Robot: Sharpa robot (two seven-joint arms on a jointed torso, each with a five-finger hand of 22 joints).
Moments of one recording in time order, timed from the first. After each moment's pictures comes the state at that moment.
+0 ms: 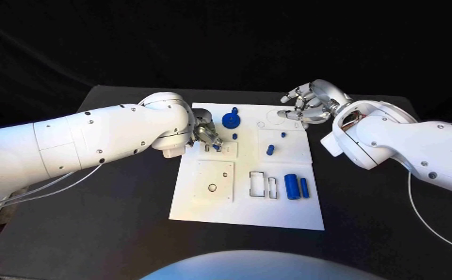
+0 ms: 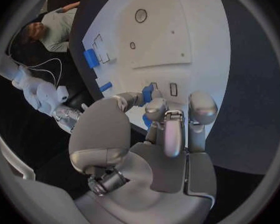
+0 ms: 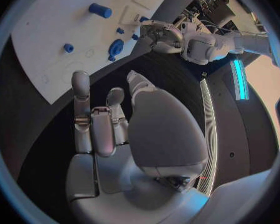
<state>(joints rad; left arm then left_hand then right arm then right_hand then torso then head) 1.27 -0.70 -0.09 1.50 -1.05 0.08 -0.63 1.07 -0.16 0.60 0.22 0.57 0.80 0.04 0.87 0.82 1.32 -0.04 1.18 0.98 1.46 -0.09 1.57 1.31 0.12 1.34 0.02 1.19 1.08 1.30 -0.88 -0.15 1.64 -0.92 -0.52 -0.20 1.42 -0.18 0.16 0.29 0.25 0.84 0.15 0.19 0.37 1.10 0.06 0.99 0.80 1.46 -0.01 1.40 1.21 0.17 1.18 0.10 0.71 0.91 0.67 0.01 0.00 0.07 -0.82</state>
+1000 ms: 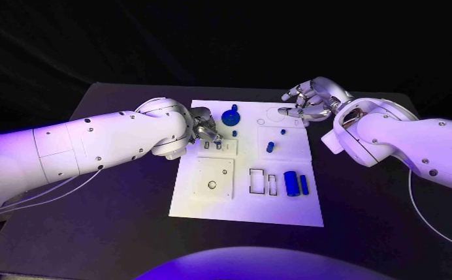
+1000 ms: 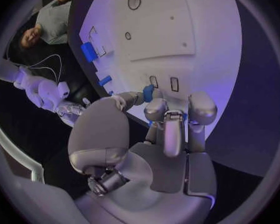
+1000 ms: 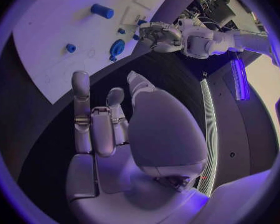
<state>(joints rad) 1.23 -0.71 -0.10 1.49 -1.11 -0.03 -0.55 1.06 -0.18 0.67 0.16 0.56 0.80 0.04 0.87 0.81 1.32 -0.04 1.18 0.99 1.47 -0.09 1.57 1.31 0.12 1.34 0.02 1.20 1.09 1.30 -0.89 -0.15 1.64 -0.92 -0.52 -0.20 1.42 -0.18 0.15 0.29 0.25 0.84 0.15 0.20 0.37 1.10 0.06 0.99 0.80 1.46 -0.01 1.40 1.21 0.17 1.18 0.10 0.71 0.91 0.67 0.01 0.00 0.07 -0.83</state>
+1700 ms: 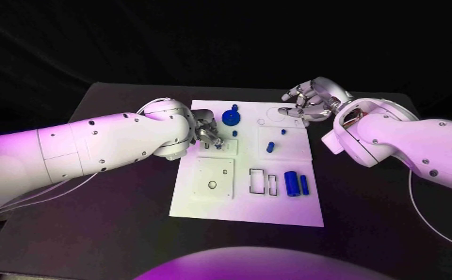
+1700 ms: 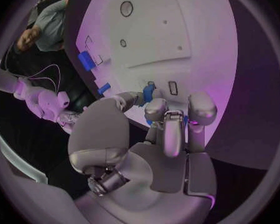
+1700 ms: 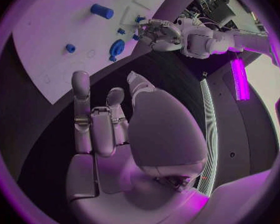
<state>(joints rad) 1.23 -0.70 -0.10 1.49 -1.17 0.01 -0.55 1.06 -0.18 0.67 0.16 0.55 0.80 0.04 0.86 0.81 1.33 -0.04 1.18 0.99 1.47 -0.09 1.57 1.31 0.12 1.34 0.02 1.20 1.09 1.30 -0.89 -0.15 1.64 -0.92 -0.52 -0.20 1.41 -0.17 0.15 0.29 0.25 0.84 0.15 0.20 0.37 1.10 0.06 0.99 0.80 1.46 -0.01 1.40 1.21 0.17 1.18 0.10 0.71 0.91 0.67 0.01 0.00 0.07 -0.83</state>
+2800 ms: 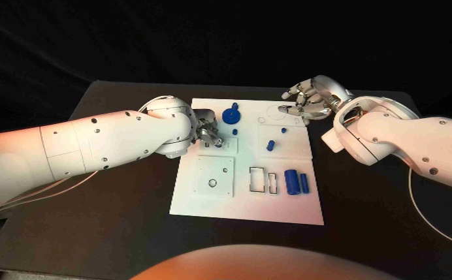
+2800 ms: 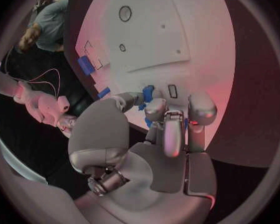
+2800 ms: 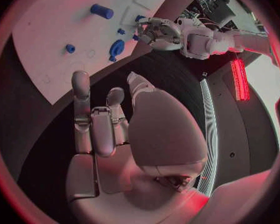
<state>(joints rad) 1.23 -0.69 -0.10 1.49 -1.19 0.05 -0.56 1.04 -0.17 0.69 0.18 0.50 0.81 0.05 0.87 0.81 1.33 -0.04 1.18 0.98 1.47 -0.09 1.57 1.31 0.12 1.34 0.02 1.20 1.09 1.30 -0.89 -0.15 1.64 -0.93 -0.52 -0.20 1.41 -0.17 0.16 0.29 0.26 0.84 0.15 0.20 0.37 1.10 0.06 0.99 0.80 1.46 -0.01 1.40 1.21 0.17 1.18 0.10 0.71 0.91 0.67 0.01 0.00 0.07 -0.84</state>
